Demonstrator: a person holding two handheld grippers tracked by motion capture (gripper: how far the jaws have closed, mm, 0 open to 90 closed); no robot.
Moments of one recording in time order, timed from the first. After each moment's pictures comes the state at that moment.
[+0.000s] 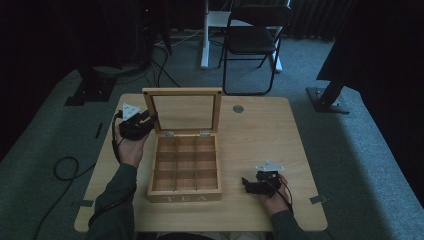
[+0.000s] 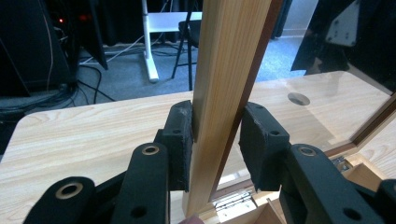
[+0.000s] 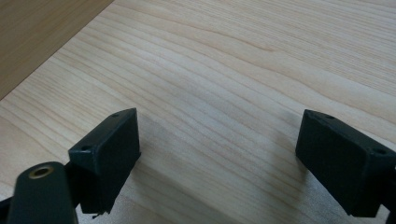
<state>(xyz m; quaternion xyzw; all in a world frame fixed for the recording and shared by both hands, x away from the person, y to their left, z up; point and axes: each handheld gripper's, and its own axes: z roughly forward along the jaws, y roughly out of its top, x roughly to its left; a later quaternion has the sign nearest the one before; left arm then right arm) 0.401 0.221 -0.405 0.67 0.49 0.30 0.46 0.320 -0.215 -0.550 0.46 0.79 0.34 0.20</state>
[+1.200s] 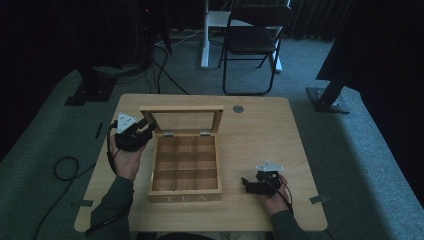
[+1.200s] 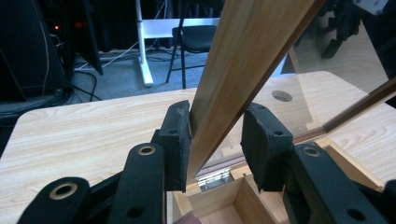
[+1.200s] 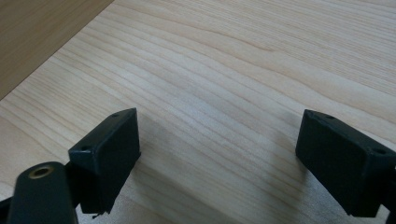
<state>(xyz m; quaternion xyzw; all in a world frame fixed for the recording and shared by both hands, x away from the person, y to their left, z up) 0.364 0.223 -0.402 0.67 0.48 0.30 0.48 0.320 -0.215 -0.550 0.46 0.79 0.34 0.20</state>
